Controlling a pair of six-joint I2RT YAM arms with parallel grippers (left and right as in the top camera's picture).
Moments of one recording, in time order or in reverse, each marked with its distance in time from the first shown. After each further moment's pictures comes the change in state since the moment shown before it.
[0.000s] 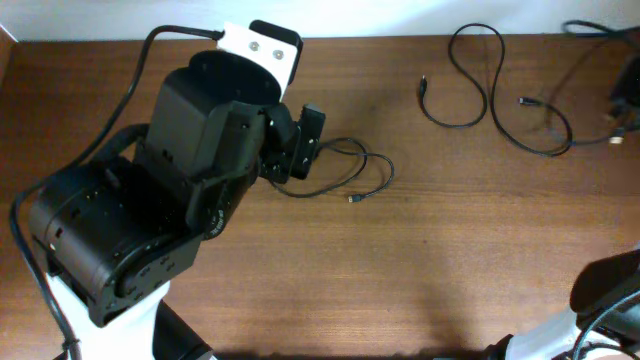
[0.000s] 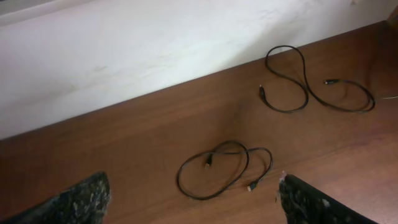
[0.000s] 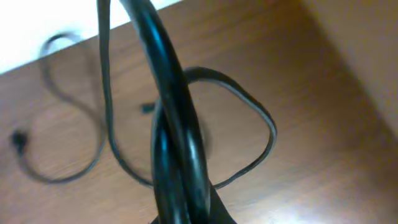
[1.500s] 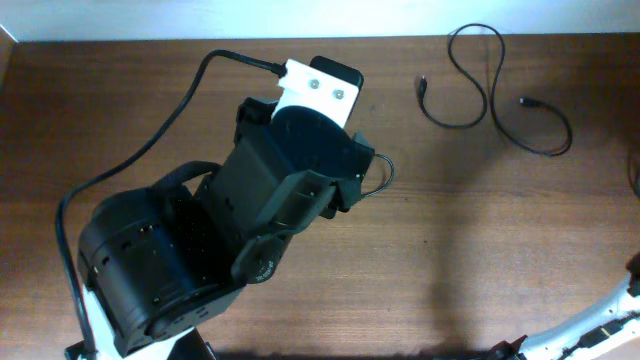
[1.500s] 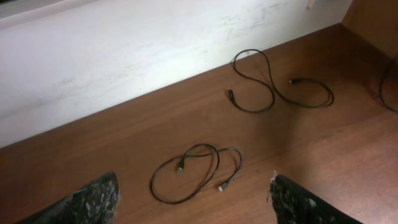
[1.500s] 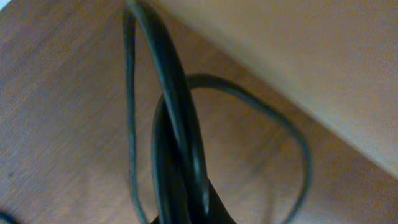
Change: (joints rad) left arm -0.251 0.016 -0.001 0.000 -0.131 -0.106; right arm -0.367 0.391 -0.006 0.383 -0.079 0.056
